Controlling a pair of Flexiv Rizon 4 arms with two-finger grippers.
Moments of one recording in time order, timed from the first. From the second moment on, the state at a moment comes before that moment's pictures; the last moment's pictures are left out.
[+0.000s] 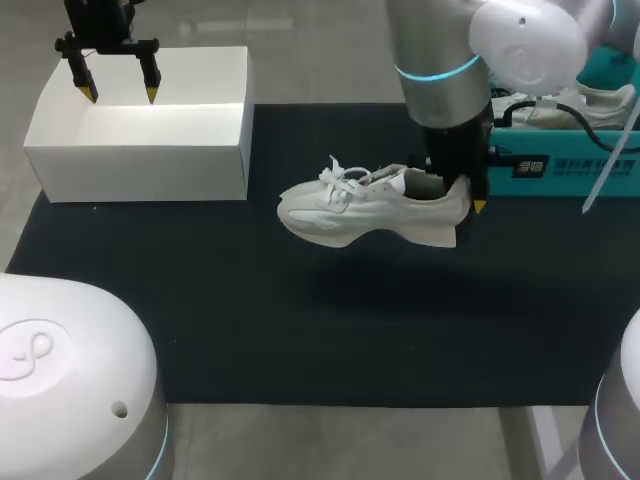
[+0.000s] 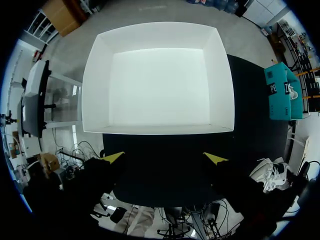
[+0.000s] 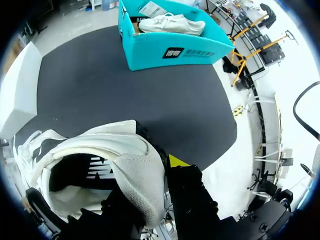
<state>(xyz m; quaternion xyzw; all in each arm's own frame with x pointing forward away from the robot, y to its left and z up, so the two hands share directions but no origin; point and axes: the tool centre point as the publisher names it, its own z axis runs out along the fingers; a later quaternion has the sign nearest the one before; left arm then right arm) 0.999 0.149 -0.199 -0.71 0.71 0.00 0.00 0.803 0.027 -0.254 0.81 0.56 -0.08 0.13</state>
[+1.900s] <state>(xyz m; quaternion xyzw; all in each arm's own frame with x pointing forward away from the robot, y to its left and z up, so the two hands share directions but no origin) 0.999 0.149 -0.199 -0.71 0.71 0.00 0.00 0.792 0.046 -0.288 0.70 0.71 0.00 0.07</state>
